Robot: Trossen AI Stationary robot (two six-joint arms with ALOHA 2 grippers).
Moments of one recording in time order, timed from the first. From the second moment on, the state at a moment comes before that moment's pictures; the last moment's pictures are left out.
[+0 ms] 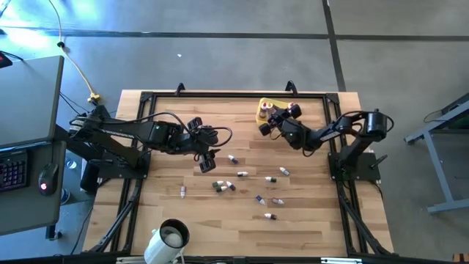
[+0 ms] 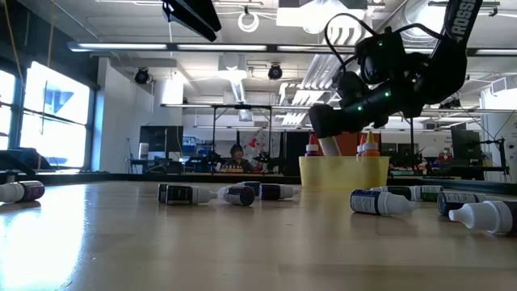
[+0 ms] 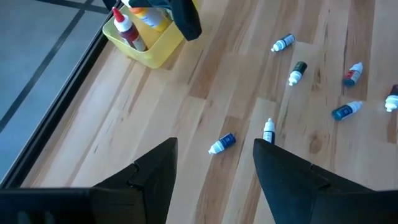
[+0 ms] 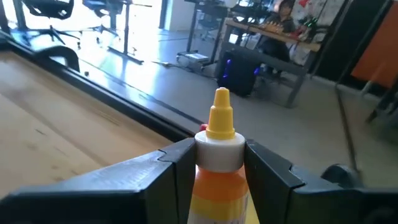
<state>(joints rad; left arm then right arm) -0.16 1.36 1.35 -0.82 -0.44 -0.29 -0.29 1.67 0.47 1.01 0.78 -0.02</state>
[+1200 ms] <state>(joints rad) -0.16 1.56 1.35 -0.81 -0.57 -0.13 -0.24 1.55 0.47 1.08 0.76 0.00</state>
